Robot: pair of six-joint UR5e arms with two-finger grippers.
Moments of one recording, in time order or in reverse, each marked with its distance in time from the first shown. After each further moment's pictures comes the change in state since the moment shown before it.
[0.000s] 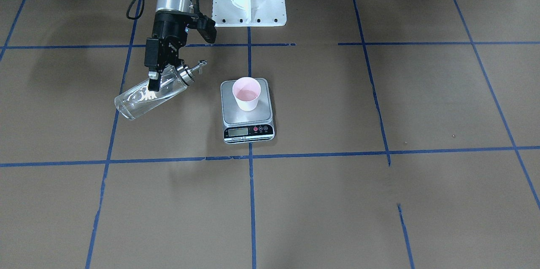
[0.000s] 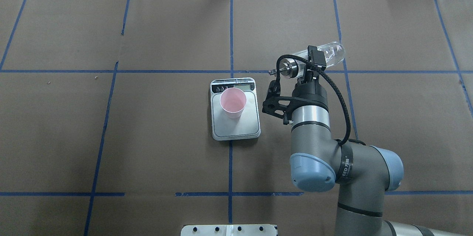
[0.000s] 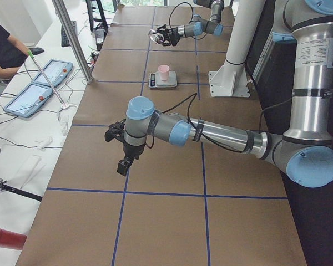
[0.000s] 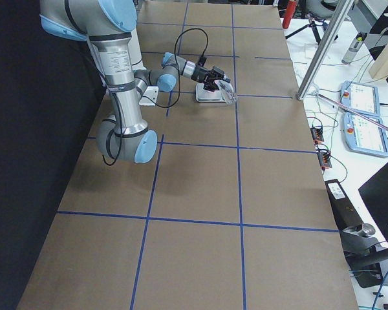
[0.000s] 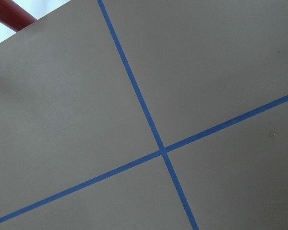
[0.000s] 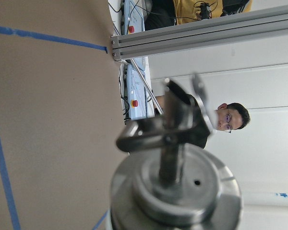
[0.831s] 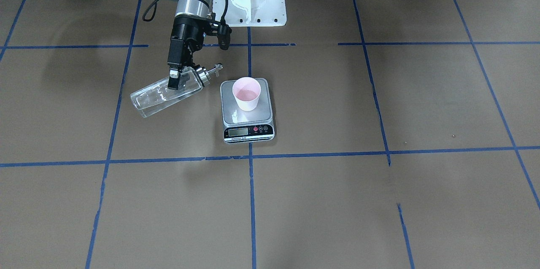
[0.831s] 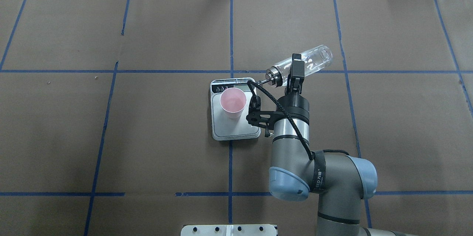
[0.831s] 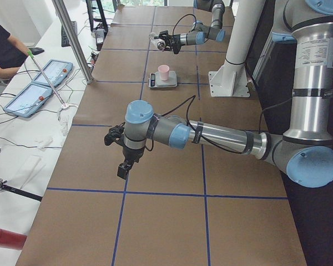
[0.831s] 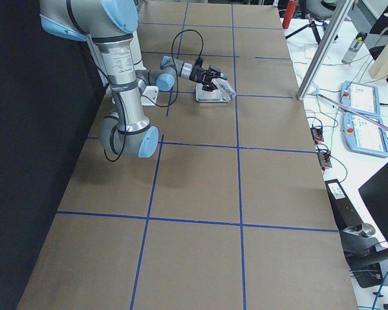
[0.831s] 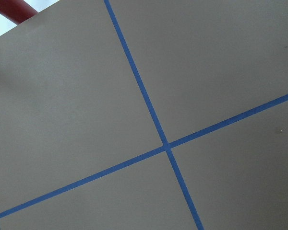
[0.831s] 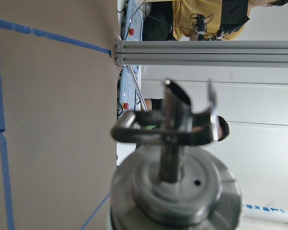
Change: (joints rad) left arm -0.003 -0.001 0.024 -0.005 -0.001 0.000; right arm -0.052 0.060 -0.102 -0.050 -0.118 -0.012
